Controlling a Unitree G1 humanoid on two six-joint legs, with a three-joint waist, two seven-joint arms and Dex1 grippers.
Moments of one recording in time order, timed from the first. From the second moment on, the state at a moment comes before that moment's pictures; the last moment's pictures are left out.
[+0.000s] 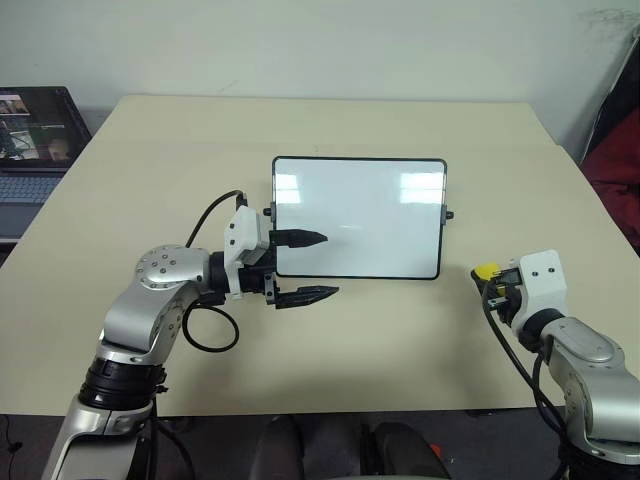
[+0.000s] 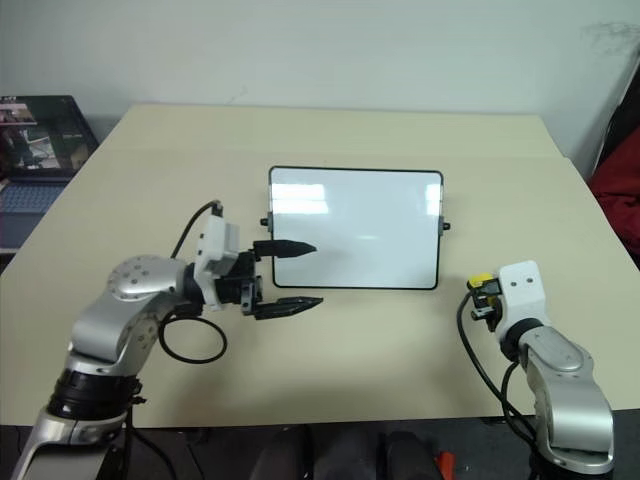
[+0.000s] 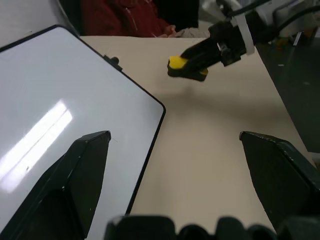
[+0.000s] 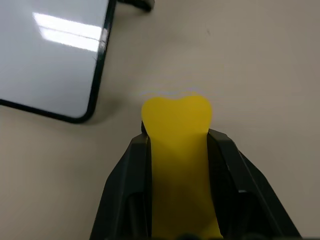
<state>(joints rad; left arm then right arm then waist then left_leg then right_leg) -0.42 0.64 -0.05 -0.19 -0.49 0.34 -1.16 -0.04 -0.33 -0.23 -0.65 0.02 1.02 0.37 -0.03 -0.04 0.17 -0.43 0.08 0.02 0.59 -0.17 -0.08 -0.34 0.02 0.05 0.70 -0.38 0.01</state>
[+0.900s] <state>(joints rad) -0.44 0.60 -0.10 -0.17 -0.48 0.31 -1.23 -0.15 -0.28 -0.39 -0.44 0.18 1.06 0.23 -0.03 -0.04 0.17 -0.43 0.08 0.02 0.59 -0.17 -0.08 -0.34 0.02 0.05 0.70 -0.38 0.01</state>
